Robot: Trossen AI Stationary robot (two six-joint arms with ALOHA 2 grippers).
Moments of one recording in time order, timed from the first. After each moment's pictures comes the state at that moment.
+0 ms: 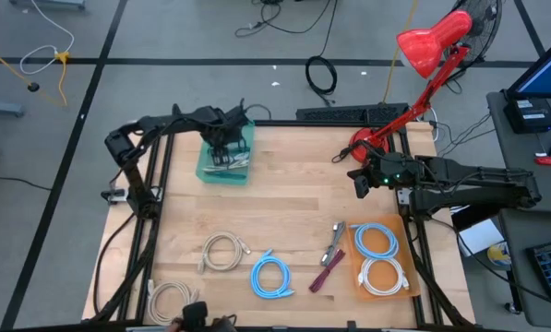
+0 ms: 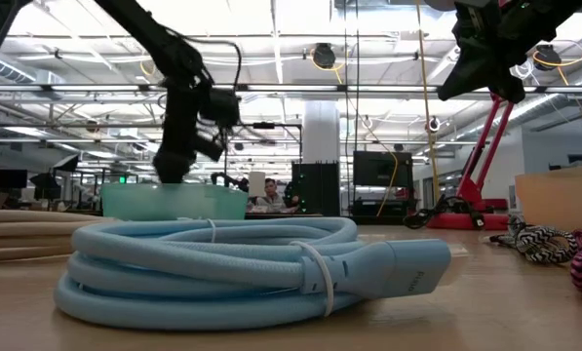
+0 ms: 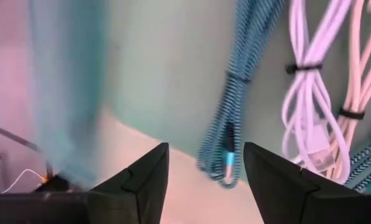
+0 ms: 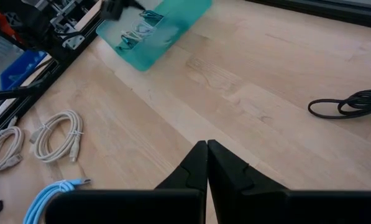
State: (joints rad) left arm 0.67 1.78 1.23 -0.93 -0.29 0.43; right arm -0.10 0.72 0.71 -0.62 0.24 0.76
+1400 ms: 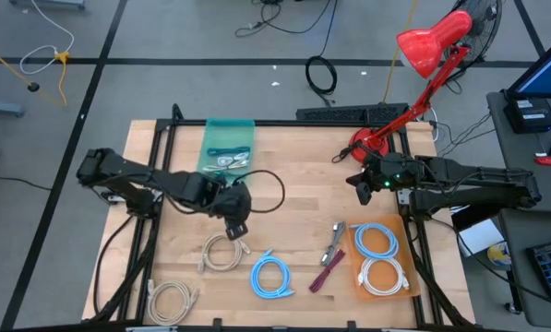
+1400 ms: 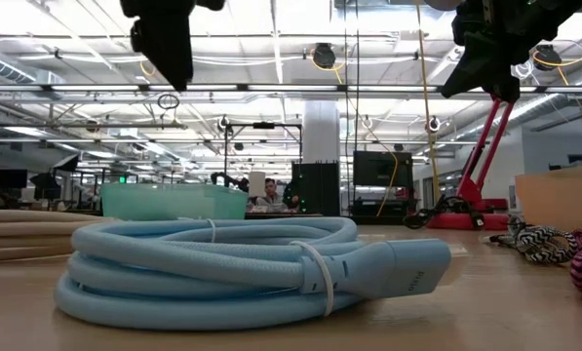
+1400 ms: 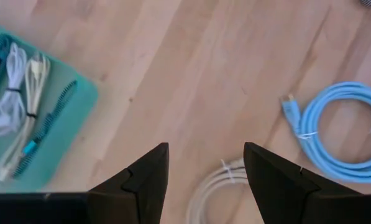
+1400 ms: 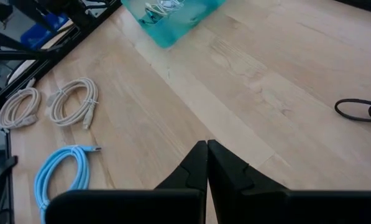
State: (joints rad) left arm -0.24 1.54 1.37 -1.06 -0.23 -0.65; right arm -0.10 0.72 0.71 -0.62 0.13 0.64
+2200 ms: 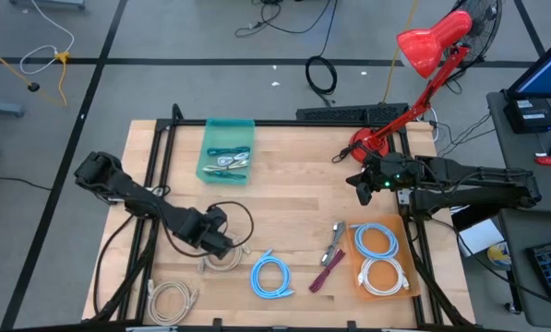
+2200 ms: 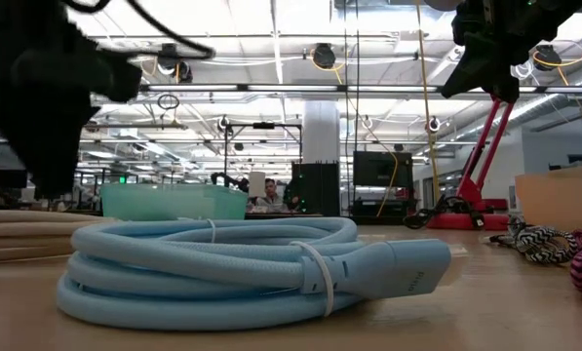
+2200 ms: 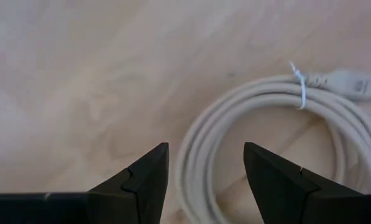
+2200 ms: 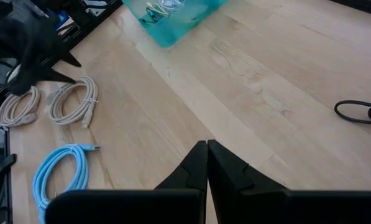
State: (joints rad) left arm -0.46 1.54 0.92 -0.88 -0.19 -1.30; right arm -0.10 0.72 0.71 -0.62 0.13 0.63
